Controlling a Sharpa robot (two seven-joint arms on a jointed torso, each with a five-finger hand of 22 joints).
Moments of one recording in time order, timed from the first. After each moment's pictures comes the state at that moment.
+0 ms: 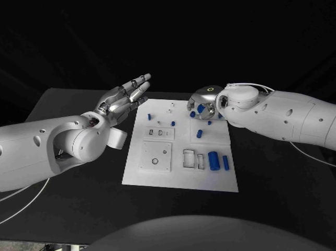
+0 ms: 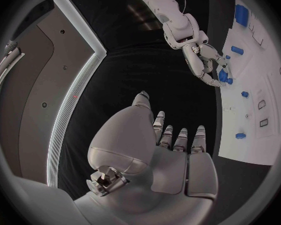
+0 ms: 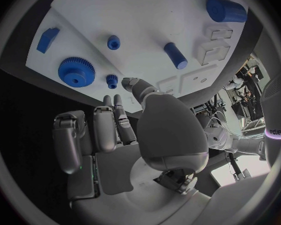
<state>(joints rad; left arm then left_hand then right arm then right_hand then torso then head) 1.29 -0.90 -0.23 1.66 0.03 -0.24 0.47 1.36 0.18 -0.23 0.29 0.37 0.38 -0.03 0.09 0.05 0.03 -0.08 0.00 0.01 0.00 0.06 0.00 0.00 0.16 0.02 0.23 0.02 0.01 1.30 -0.54 -0.21 1.11 -1.69 -0.09 -0.02 1.26 -0.10 0.34 -0.04 0.57 0.80 0.06 0.12 0.44 0.60 0.07 0.39 0.41 1.41 -0.02 1.43 1.20 0.01 1.46 0.10 1.57 1.31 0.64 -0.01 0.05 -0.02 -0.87</state>
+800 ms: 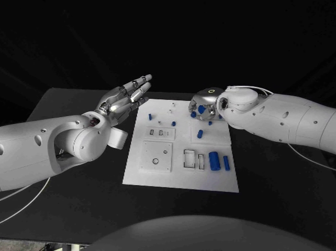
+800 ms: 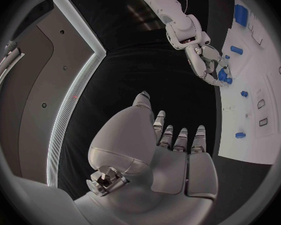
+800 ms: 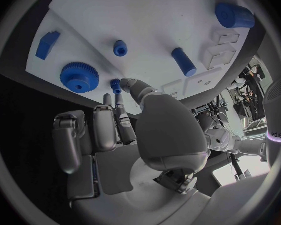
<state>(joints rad) 1.29 -0.90 -0.23 1.66 0.03 -0.24 0.47 1.37 0.18 -0.23 0.29 0.38 0.39 -0.01 0.09 0.05 0.04 -0.06 0.00 0.01 0.00 0.06 0.00 0.00 0.16 0.03 0.24 0.02 0.01 1.28 -0.52 -0.21 1.05 -1.69 -0.11 -0.01 1.27 -0.09 0.36 -0.03 0.55 0.84 0.04 0.11 0.45 0.65 0.07 0.39 0.41 1.40 -0.01 1.42 1.18 0.01 1.46 0.10 1.57 1.31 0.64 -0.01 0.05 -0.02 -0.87</state>
